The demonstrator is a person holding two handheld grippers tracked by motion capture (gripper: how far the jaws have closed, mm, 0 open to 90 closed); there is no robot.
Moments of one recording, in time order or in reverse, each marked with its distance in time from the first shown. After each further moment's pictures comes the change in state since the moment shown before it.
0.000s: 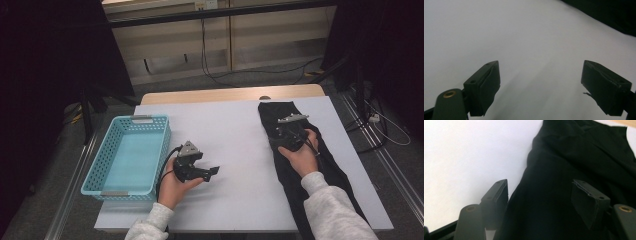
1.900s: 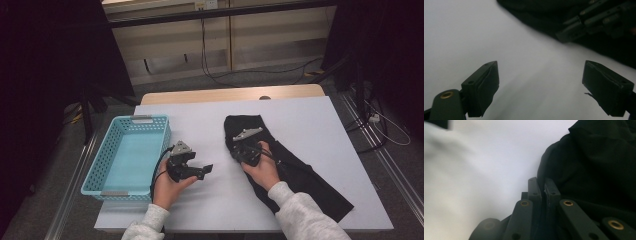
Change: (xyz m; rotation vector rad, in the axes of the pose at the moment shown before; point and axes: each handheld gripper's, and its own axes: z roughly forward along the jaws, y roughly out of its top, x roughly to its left) left arm 0.013 -0.006 -0.013 -0.019 0.047 -0.063; right arm 0.119 0.006 0.025 0.005 0.349 -0.171
